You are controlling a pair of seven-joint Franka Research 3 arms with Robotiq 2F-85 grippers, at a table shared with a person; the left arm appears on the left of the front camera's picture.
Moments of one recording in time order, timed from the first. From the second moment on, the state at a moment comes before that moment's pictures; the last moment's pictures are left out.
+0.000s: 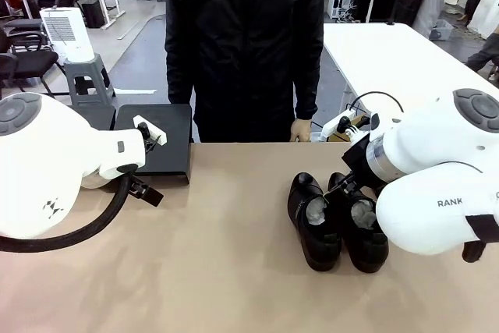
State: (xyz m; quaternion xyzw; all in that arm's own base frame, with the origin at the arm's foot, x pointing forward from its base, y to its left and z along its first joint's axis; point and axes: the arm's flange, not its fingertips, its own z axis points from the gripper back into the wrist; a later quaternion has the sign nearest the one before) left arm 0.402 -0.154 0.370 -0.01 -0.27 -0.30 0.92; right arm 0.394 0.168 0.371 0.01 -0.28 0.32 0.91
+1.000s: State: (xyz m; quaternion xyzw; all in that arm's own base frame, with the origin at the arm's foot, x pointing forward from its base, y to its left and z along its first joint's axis) left arm 0.370 -0.022 0.500 -0.18 -0.27 -0.27 0.91; right arm 0.349 -0.032 0.516 0.17 -0.34 0.20 0.90
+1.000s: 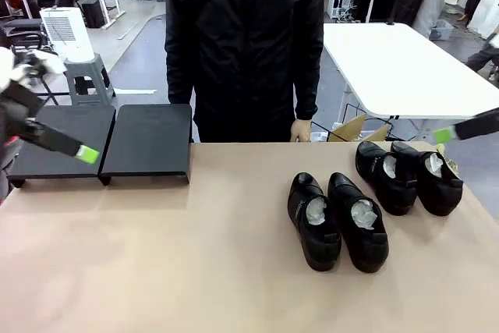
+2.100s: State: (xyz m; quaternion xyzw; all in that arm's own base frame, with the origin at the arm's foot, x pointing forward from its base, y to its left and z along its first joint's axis) left arm 0.363 0.005 0.505 -0.21 -0.28 -0.21 0.91; right arm 0.332 -0.075 0.504 0.21 -0.32 0.19 0.90
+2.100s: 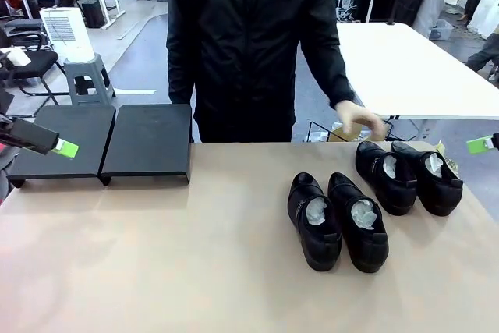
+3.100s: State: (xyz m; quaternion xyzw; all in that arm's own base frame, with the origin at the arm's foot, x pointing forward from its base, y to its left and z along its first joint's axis) left arm 0.362 0.003 0.506 -0.21 -0.27 -0.22 0.91; right arm 0.332 -0.073 0.505 0.21 -0.32 0.18 0.90
